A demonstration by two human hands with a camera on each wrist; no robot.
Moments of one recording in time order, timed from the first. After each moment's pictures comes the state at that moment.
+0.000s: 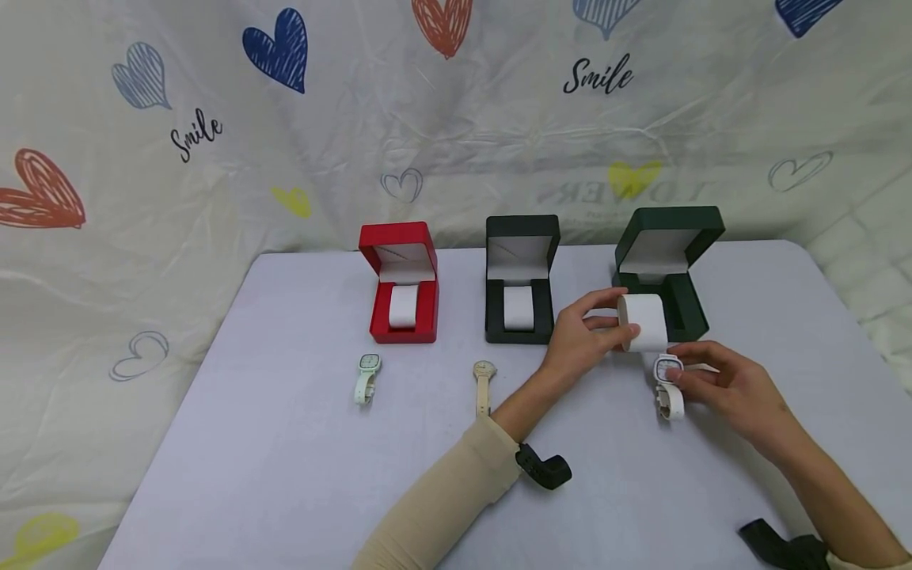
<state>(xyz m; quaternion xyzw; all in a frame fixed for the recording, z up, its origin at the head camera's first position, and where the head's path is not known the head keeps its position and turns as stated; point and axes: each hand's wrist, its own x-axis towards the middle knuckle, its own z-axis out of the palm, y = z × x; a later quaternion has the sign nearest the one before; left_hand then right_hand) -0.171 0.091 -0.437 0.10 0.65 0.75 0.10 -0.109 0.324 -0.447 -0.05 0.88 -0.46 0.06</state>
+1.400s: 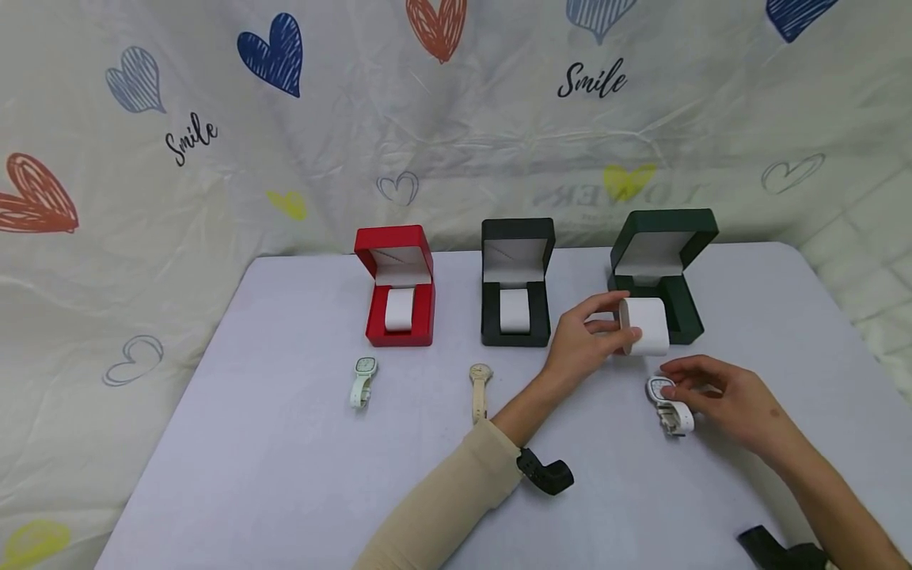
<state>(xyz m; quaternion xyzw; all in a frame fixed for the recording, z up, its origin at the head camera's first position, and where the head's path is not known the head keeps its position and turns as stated) -0.166 0.098 -0.431 0.09 0.64 0.76 0.10 -0.107 0.323 -0.447 -0.07 0.93 -0.35 0.04</state>
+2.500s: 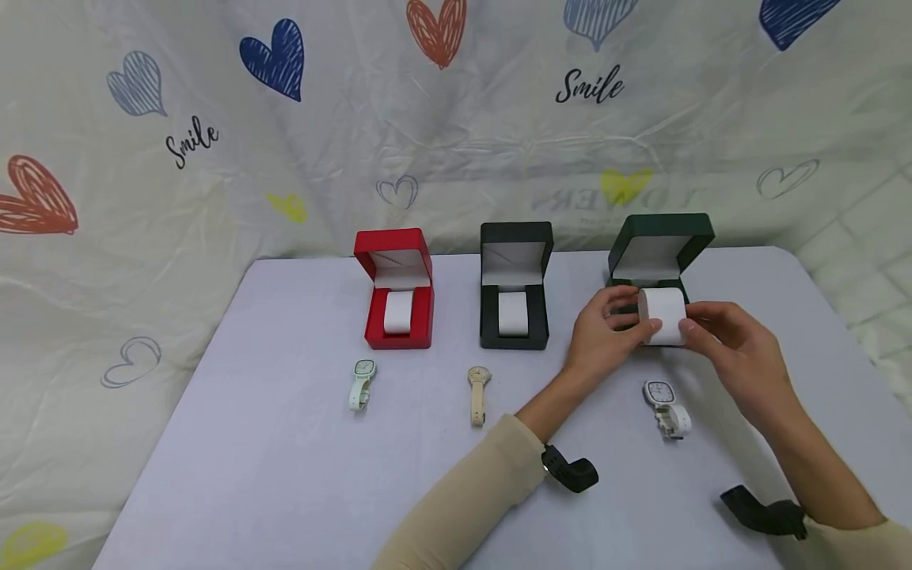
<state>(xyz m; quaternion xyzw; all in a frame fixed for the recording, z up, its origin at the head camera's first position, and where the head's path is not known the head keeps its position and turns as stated) -0.175 0.129 -0.431 0.07 0.67 0.74 0.06 -0.135 0.318 -0.420 -0.02 0.86 -0.51 -0.08</state>
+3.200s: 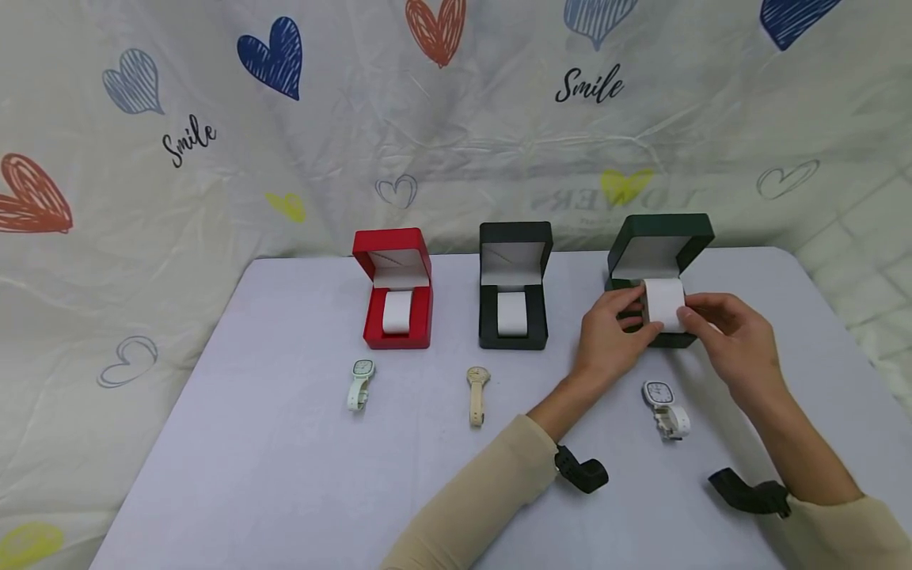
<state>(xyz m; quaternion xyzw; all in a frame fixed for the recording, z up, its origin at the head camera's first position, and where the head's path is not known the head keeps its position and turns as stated) -0.179 0.146 -0.436 0.11 0.77 0.63 -0.02 -0.156 0.316 -0.424 0.03 0.84 -0.53 -0.10</state>
